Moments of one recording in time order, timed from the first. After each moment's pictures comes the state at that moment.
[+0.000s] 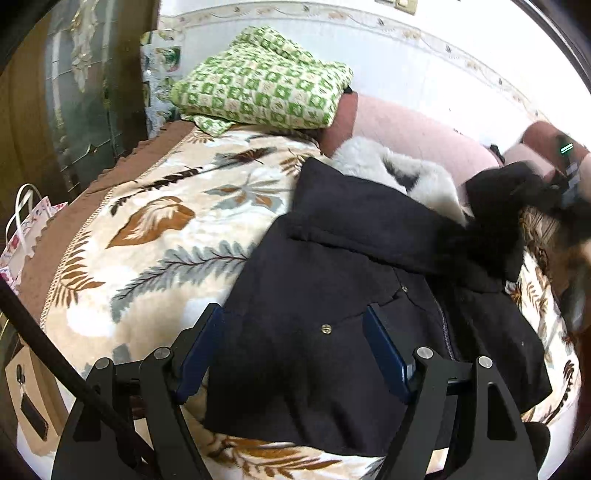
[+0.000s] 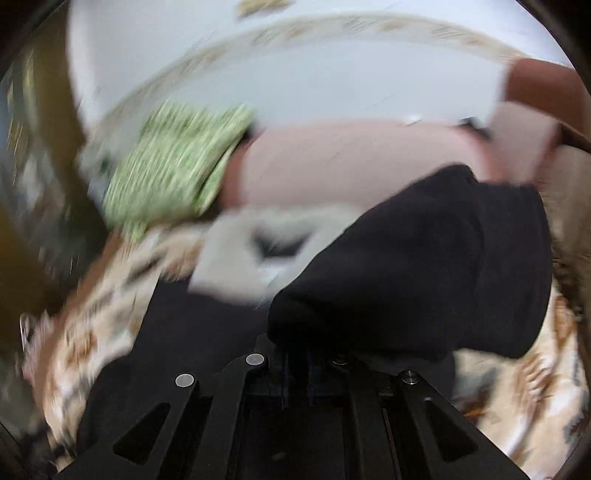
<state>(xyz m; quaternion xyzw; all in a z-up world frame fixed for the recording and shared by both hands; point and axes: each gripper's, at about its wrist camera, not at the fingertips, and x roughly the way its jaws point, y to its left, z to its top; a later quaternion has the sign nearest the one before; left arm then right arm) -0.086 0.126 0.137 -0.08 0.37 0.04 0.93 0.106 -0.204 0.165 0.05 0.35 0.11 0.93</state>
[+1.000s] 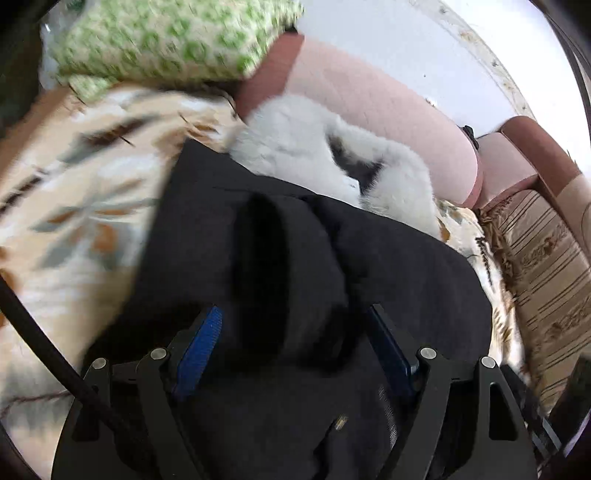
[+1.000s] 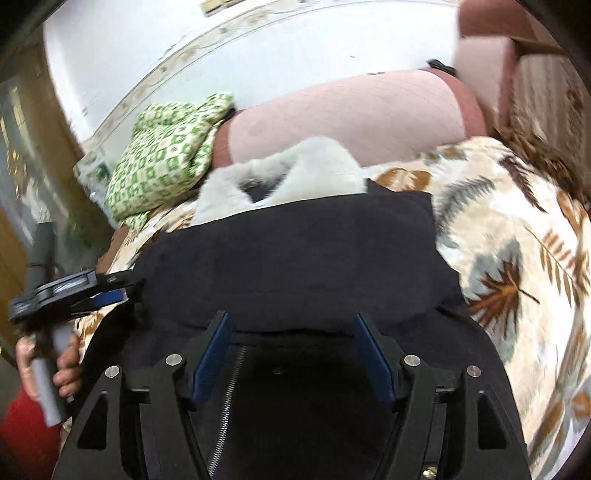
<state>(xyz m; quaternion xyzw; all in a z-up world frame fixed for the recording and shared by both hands) 0.167 0.063 0.085 -0.15 0.47 -0.11 0.86 0.030 -0.257 0.079 0.16 0.34 0.09 0.92</state>
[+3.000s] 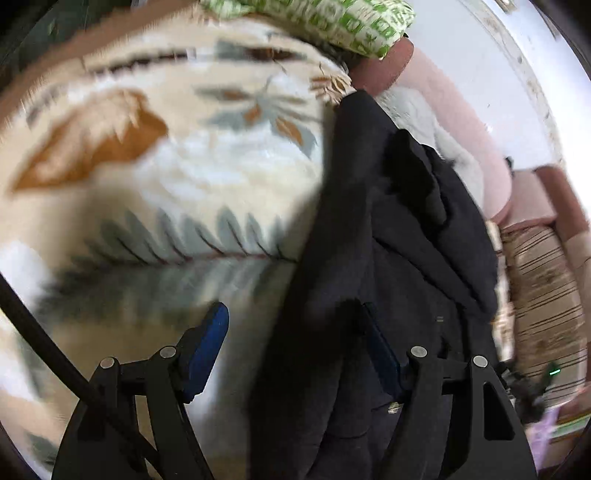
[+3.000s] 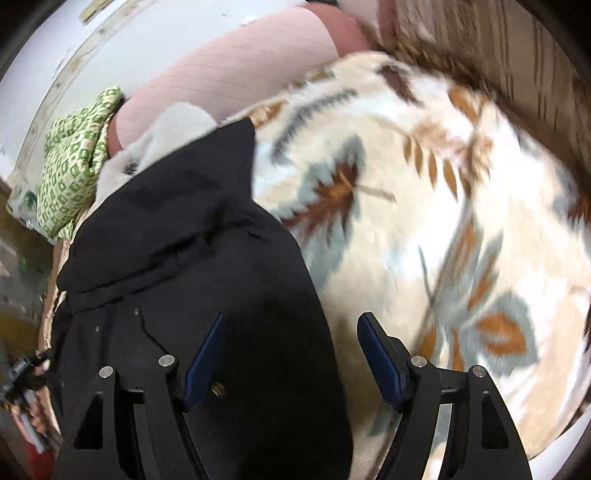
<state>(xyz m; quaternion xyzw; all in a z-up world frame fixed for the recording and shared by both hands) 0.054 0.215 0.033 -0.26 0.52 -0.06 0.81 -0.019 -0.392 0.018 0.23 0.46 -0.01 0.86</state>
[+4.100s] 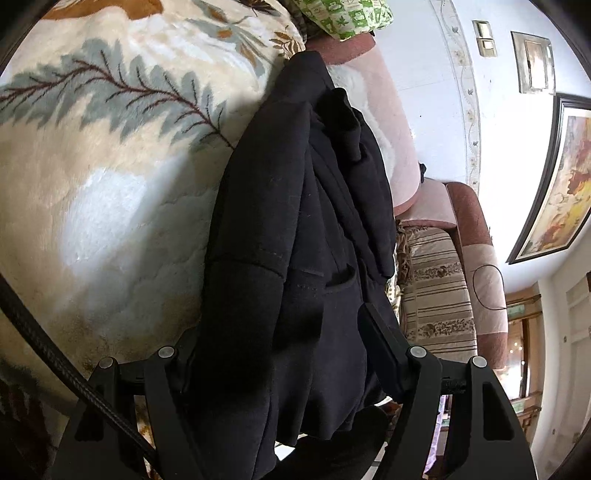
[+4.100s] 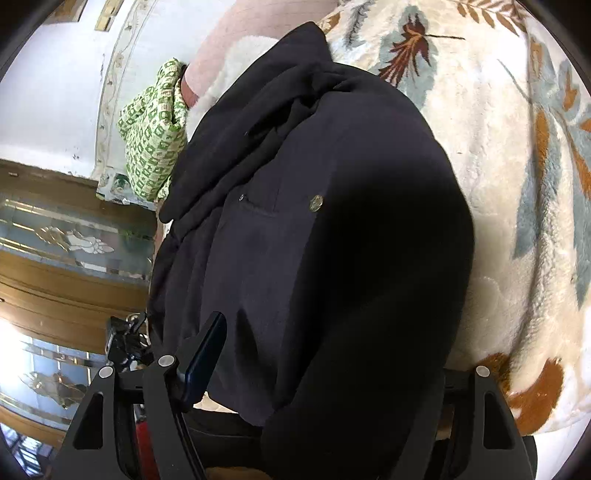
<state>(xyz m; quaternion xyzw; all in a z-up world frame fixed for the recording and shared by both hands) -0.016 0.213 0.009 -0.42 0.49 -0.22 0.73 -0.080 -0.344 -0.016 0.37 0.49 0.19 0.77</state>
